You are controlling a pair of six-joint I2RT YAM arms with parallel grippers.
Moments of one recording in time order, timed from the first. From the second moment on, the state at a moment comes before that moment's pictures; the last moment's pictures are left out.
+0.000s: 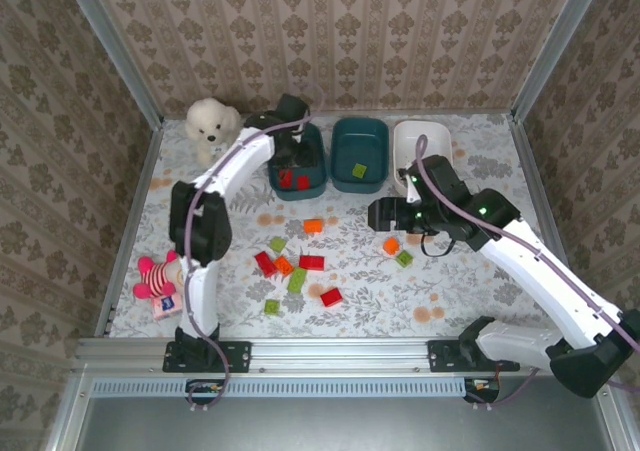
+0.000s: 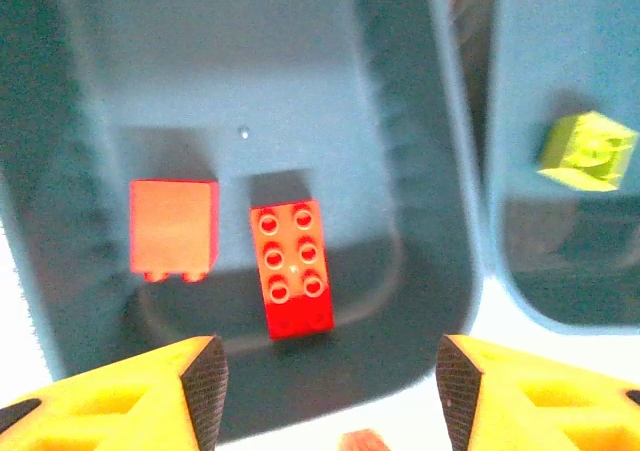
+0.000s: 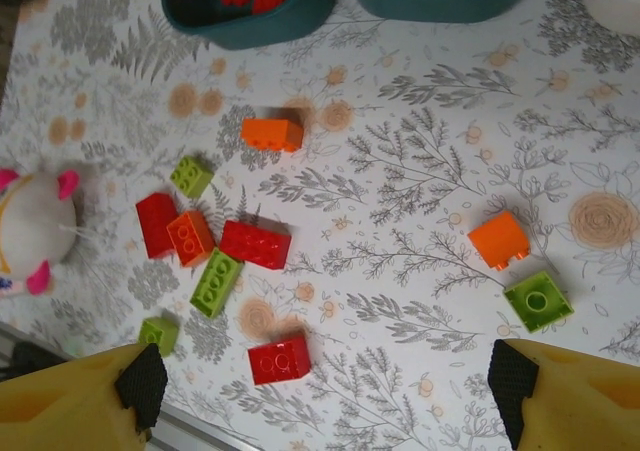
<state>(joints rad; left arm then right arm) -0.49 2.04 1.91 -0.95 0.02 -0.43 0.61 1.17 1.26 -0.99 -0.06 0.55</state>
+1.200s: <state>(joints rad) -0.37 0.65 1.25 -1.40 -0.42 -0.93 1.22 2.26 1.86 -0.99 -0.03 0.10</state>
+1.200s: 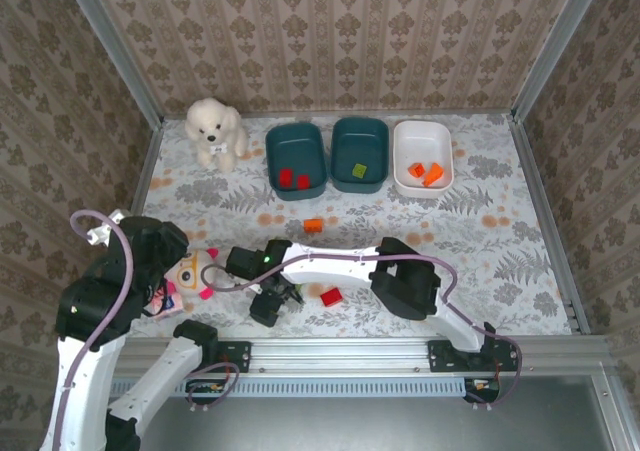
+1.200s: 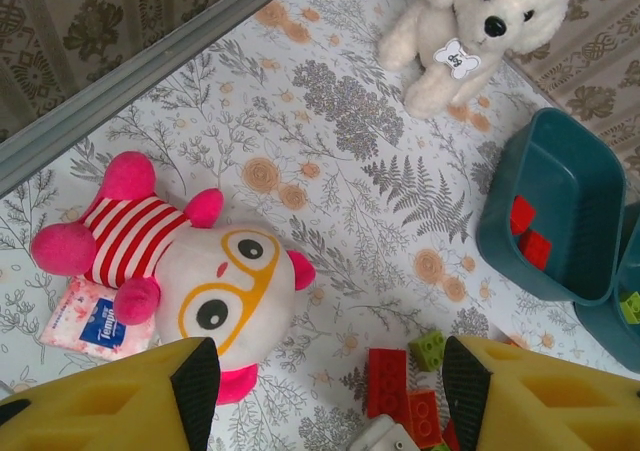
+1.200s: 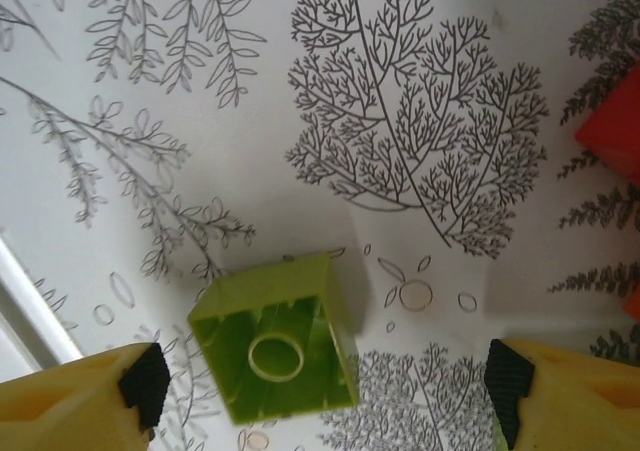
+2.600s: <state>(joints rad) -0.48 1.13 1.08 -0.88 0.03 -0.73 0.46 2.22 2.12 -1.00 0.10 0.41</state>
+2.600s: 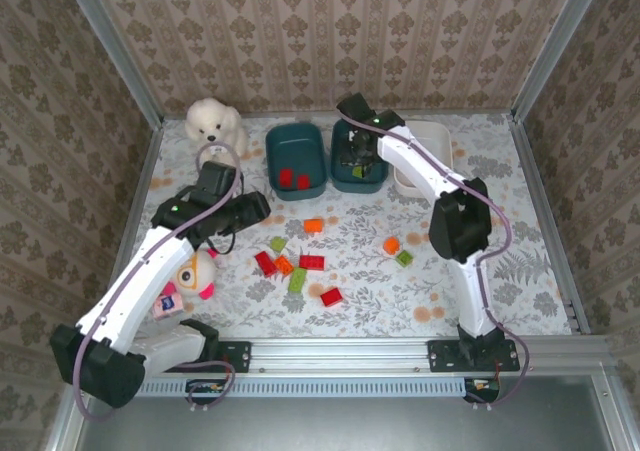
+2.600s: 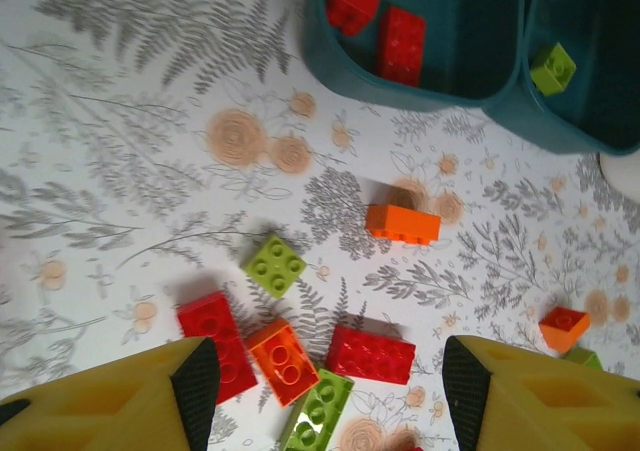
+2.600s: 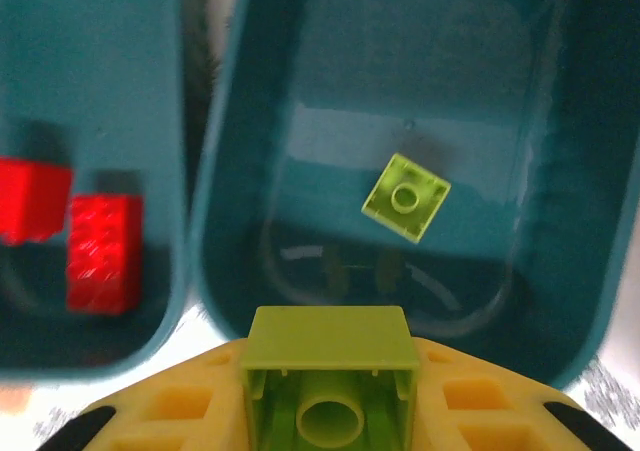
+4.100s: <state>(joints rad) -0.51 1.24 0.92 -0.87 0.12 -0.85 0.58 1.62 1.63 -0.65 -0.03 0.44</state>
